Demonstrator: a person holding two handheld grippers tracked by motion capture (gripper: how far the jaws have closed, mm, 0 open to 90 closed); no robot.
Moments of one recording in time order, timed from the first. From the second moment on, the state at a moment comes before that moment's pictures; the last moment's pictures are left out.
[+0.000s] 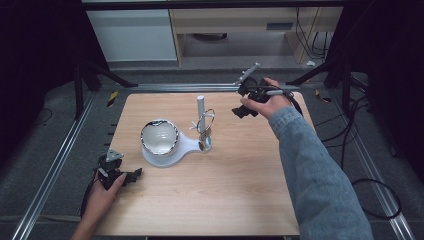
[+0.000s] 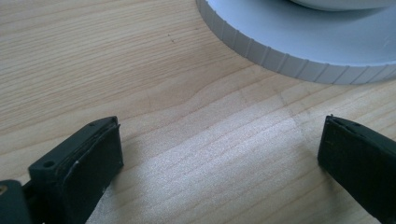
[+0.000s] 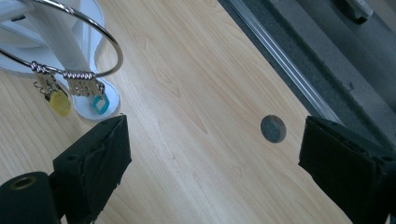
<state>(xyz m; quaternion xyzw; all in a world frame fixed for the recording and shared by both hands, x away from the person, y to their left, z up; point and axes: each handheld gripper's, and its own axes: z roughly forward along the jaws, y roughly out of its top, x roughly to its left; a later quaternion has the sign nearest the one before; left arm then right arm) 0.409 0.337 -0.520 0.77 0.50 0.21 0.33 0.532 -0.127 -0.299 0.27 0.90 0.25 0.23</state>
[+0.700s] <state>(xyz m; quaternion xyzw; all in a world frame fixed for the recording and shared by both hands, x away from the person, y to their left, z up) 0.409 0.337 -0.520 0.77 0.50 0.21 0.33 0.496 -0.181 -0.333 0.29 0.89 0.27 0.24</state>
